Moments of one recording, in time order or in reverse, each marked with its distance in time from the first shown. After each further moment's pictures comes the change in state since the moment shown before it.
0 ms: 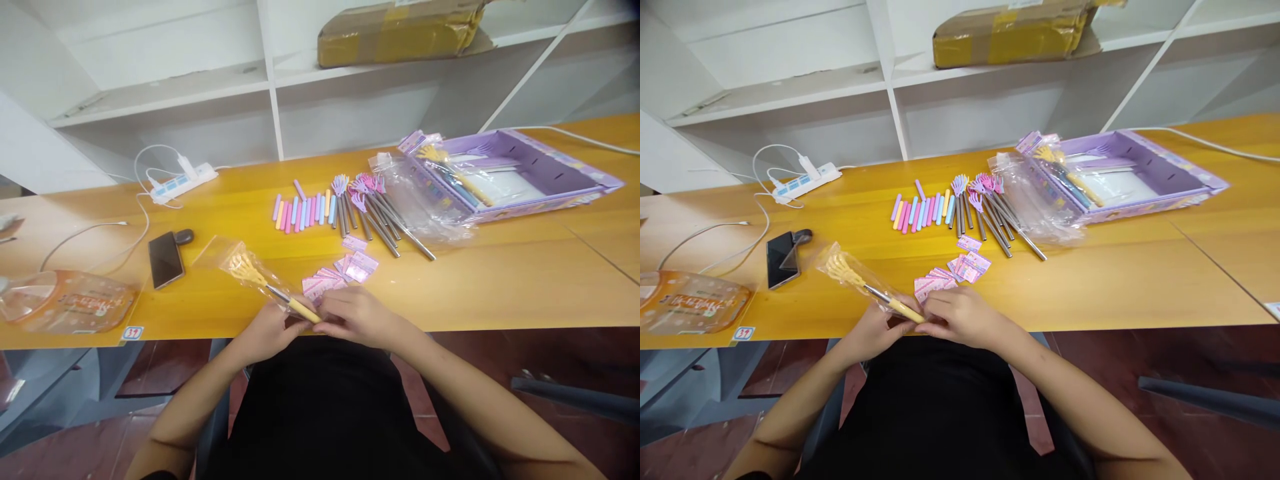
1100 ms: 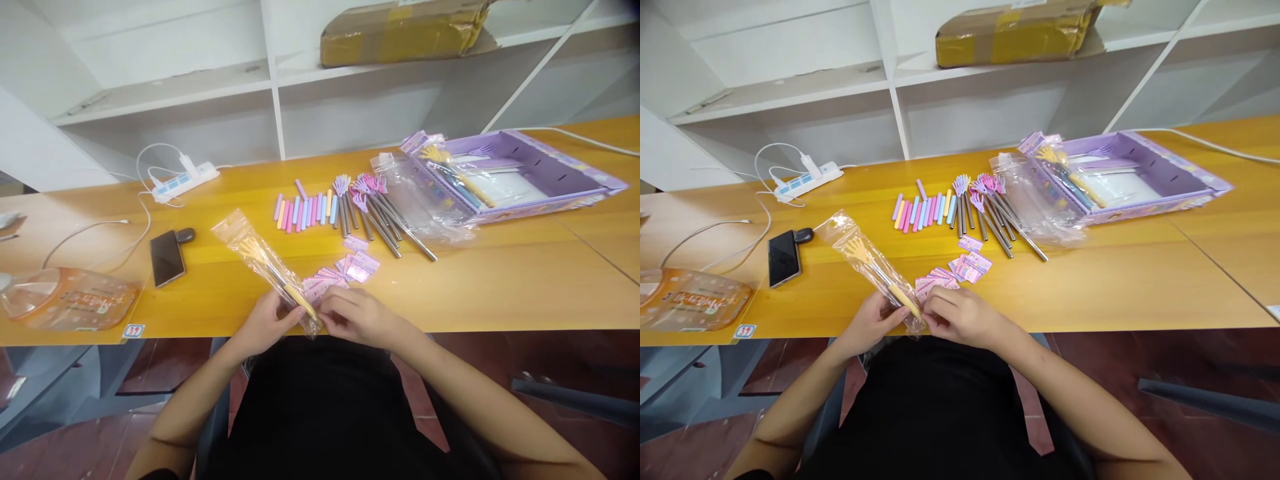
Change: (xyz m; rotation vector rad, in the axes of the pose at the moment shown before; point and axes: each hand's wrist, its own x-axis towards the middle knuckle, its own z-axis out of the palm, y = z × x) left_hand -0.004 -0.022 0.001 -0.222 0.173 -0.156; right_hand 0.001 -0.001 0.005 0.012 0.159 -0.079
